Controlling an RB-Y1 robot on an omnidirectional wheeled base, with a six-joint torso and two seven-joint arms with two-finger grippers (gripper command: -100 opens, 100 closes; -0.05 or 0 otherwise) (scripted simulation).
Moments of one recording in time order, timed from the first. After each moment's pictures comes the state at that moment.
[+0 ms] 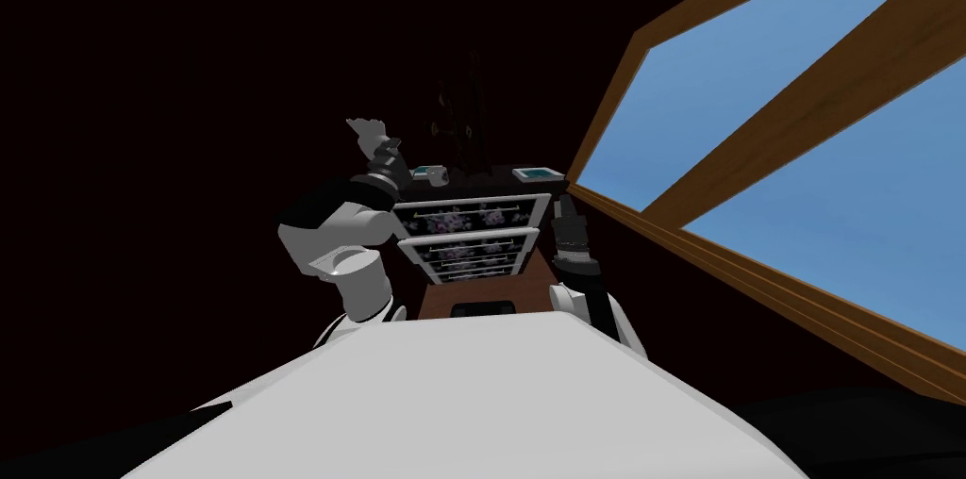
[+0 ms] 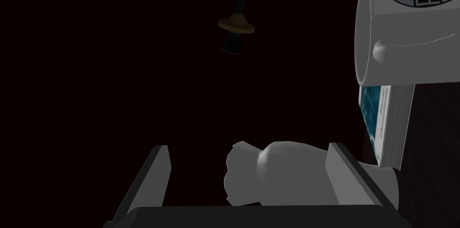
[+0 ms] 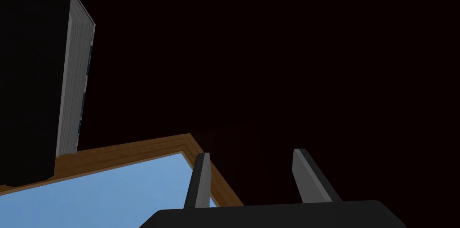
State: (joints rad) left arm -0.36 0.18 0.14 -2.46 0.03 0.96 0.00; right arm 0.54 -0.03 0.02 -2.35 0.12 -0.45 0.16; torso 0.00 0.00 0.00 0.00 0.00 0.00
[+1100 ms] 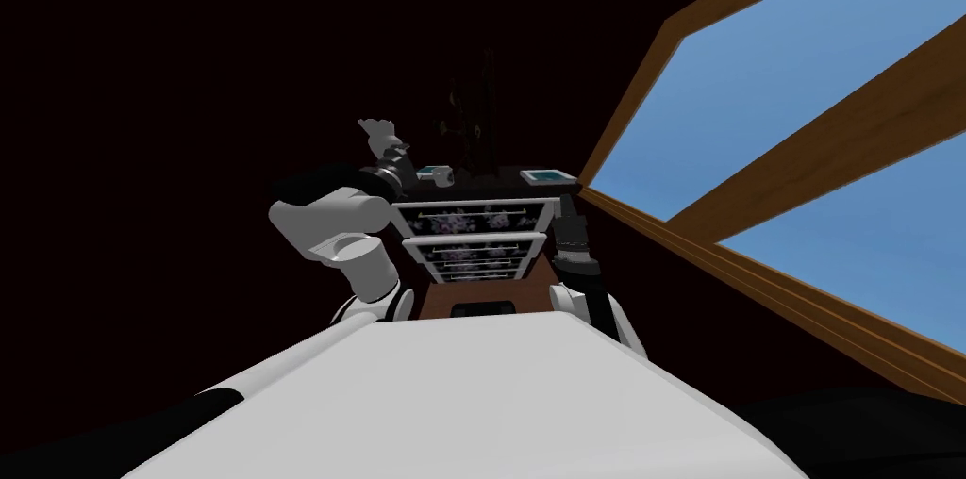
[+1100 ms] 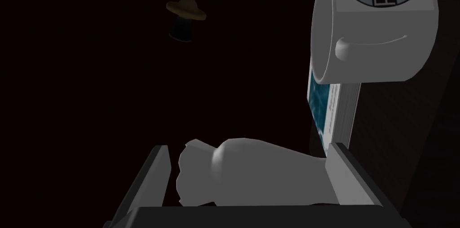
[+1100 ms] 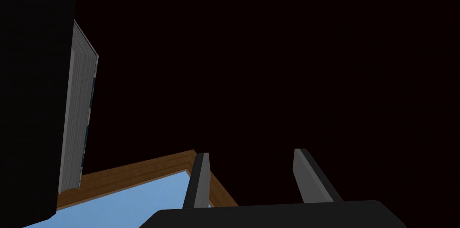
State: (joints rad) left arm -0.49 0.16 0.17 -2.44 0.07 1.24 0.05; right arm 0.54 -0.03 0.02 -2.35 0.12 -0.45 0.16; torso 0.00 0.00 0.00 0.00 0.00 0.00
